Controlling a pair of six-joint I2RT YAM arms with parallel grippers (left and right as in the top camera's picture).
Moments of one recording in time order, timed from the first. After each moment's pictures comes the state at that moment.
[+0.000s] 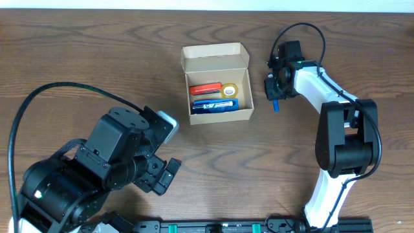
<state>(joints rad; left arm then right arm) -0.64 1.04 1.50 -1.47 0.08 -0.03 0.11 2.08 1.40 -0.63 0.00 -0.02</state>
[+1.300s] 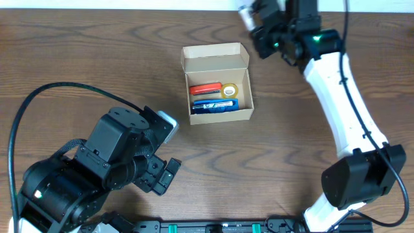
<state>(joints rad) -0.64 1.04 1.50 -1.47 0.08 -0.03 0.25 1.83 1.77 -0.73 -0.29 -0.36</state>
